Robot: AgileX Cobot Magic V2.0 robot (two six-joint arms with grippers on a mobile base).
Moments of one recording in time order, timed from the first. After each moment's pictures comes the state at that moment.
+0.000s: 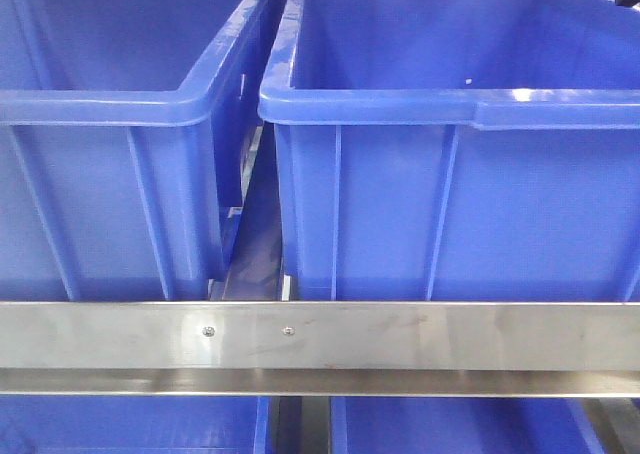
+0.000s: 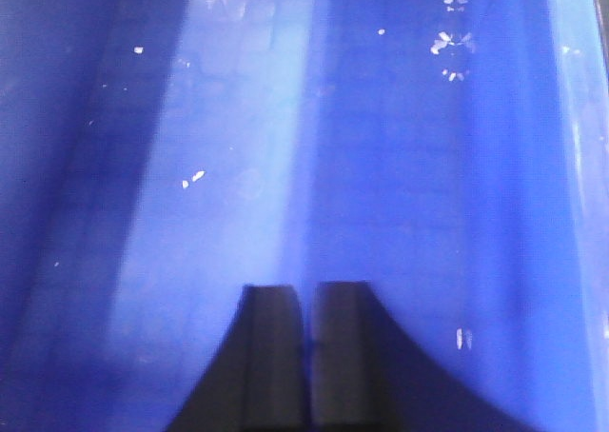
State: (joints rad) left arm -0.13 1.21 -0.93 -0.01 0.38 -0.17; right arm 0.10 1.25 -0.99 0.18 0.39 -0.02
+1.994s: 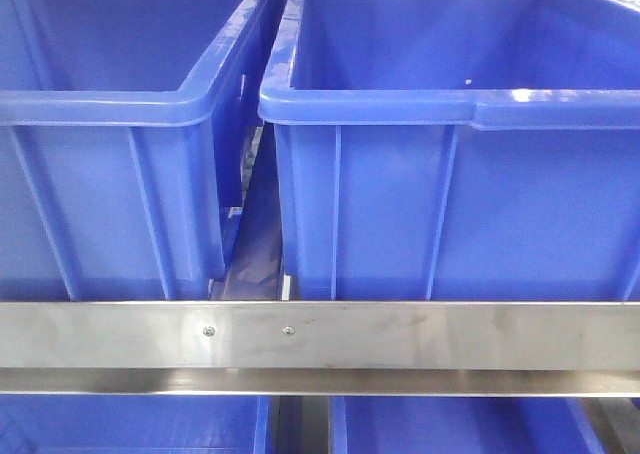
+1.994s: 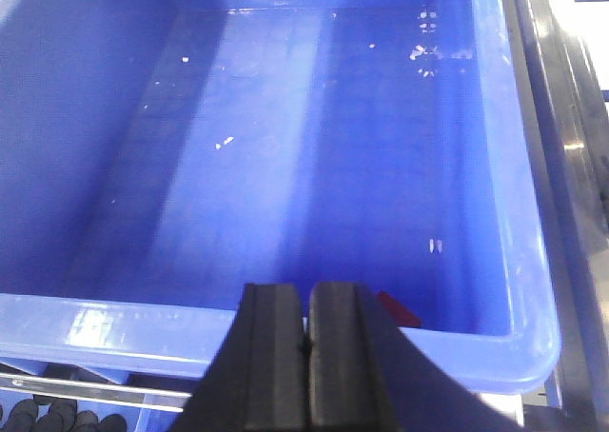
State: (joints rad) left arm -0.13 0.61 -0.50 0.01 0.31 -0.17; right arm 0.10 0.66 -0.57 0.18 0.39 -0.02
